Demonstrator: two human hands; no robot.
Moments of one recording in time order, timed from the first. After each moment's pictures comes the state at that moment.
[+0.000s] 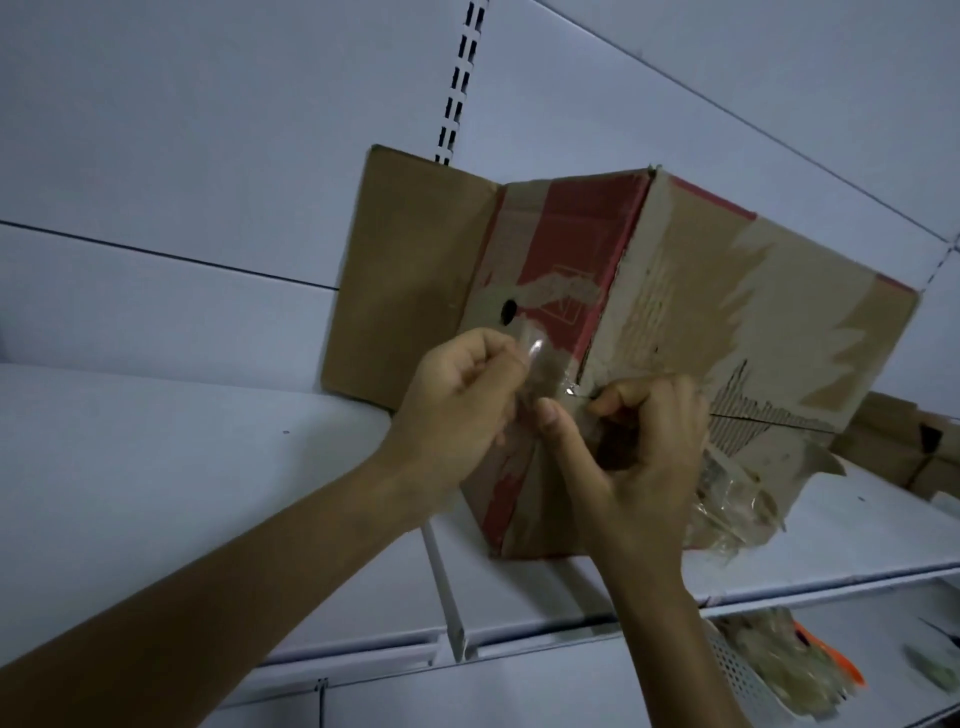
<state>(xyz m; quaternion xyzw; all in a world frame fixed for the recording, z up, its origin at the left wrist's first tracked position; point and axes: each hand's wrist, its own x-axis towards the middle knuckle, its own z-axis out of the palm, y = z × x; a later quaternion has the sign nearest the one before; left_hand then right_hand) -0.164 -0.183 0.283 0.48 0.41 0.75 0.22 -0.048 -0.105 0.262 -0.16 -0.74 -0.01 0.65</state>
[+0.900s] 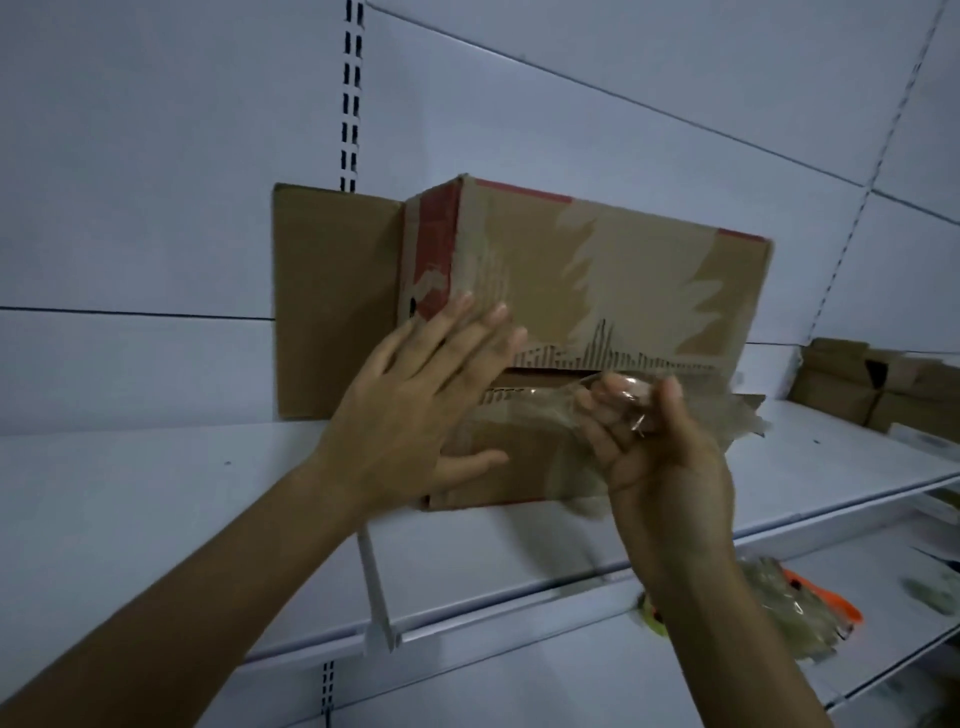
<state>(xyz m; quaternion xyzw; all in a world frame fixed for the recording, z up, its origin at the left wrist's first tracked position) -0.178 -0.143 0.266 0.66 0.54 0.24 -0.46 0.017 -0.092 0.272 -0.04 -0.44 0.67 0.60</state>
